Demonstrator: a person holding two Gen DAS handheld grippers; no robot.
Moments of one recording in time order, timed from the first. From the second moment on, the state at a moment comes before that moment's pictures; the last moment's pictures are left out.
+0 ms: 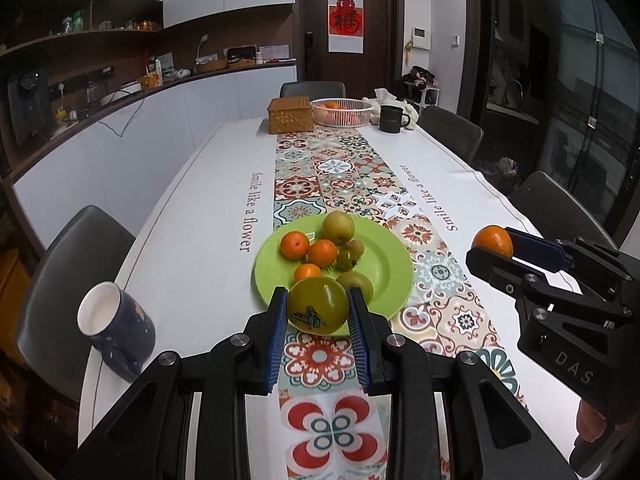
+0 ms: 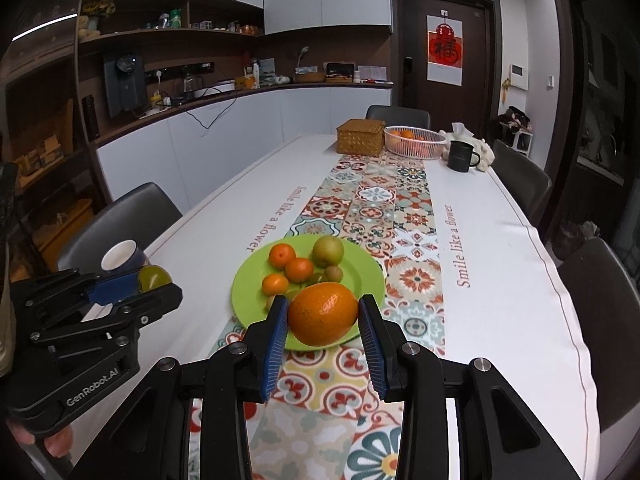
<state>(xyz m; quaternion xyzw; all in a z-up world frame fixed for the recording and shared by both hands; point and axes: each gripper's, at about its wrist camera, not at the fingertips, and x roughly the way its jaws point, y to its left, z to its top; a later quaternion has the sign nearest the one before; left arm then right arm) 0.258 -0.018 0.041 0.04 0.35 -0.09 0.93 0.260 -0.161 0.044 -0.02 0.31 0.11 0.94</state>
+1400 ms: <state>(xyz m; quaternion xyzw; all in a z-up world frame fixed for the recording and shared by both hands) 0.389 -0.031 -0.041 0.06 0.41 -0.11 0.90 0.393 -0.155 -0.054 -0.03 0.41 0.14 0.90</state>
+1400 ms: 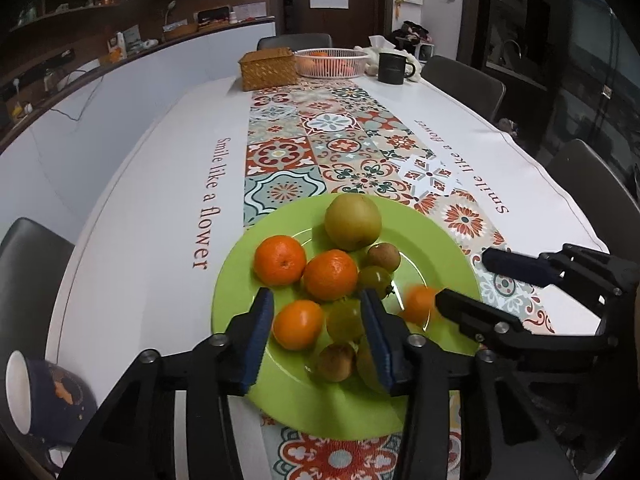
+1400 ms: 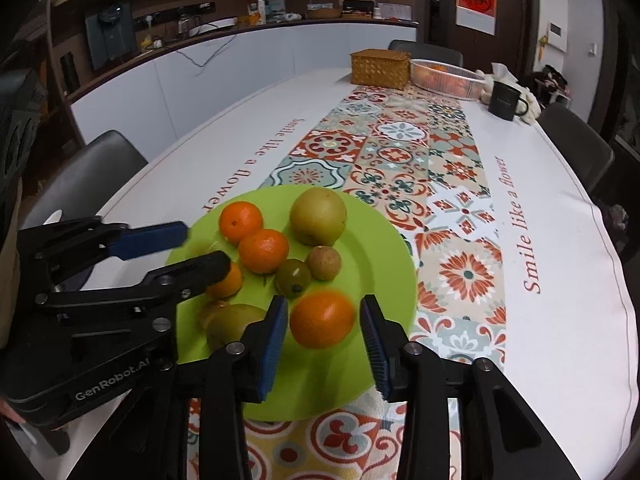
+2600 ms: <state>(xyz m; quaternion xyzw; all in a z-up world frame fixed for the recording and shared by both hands) 0.142 -0.010 0.049 0.05 0.28 -0.02 0.96 0.159 -0.185 0.043 -0.02 0.25 0.06 0.97</state>
